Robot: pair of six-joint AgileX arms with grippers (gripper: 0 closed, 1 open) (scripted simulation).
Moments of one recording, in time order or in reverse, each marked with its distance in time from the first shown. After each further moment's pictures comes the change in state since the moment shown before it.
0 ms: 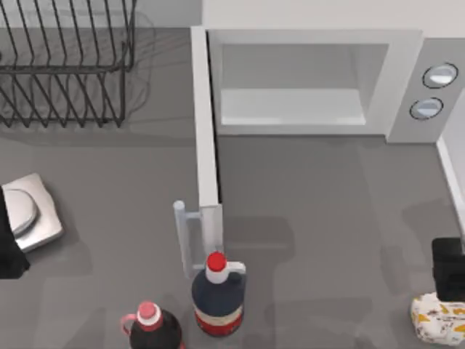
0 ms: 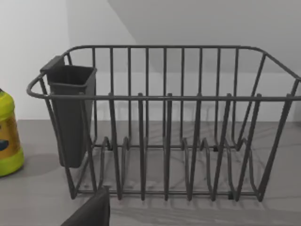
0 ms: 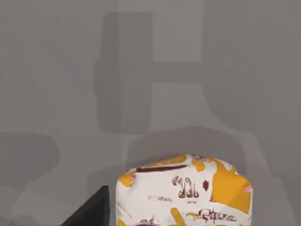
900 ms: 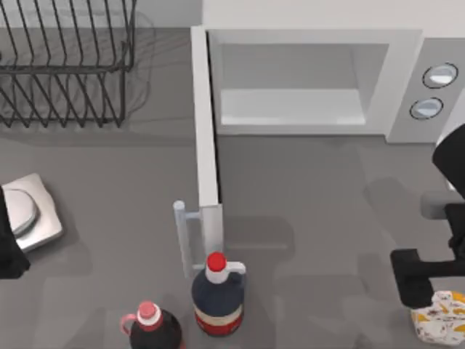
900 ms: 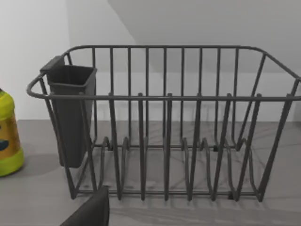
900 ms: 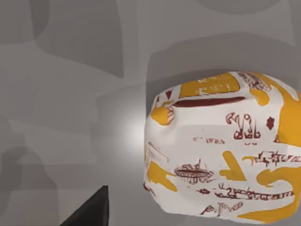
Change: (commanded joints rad) left arm 0.000 0.000 0.000 0.000 0.000 0.000; right arm 0.113 0.399 0.234 -0.251 0.005 0.106
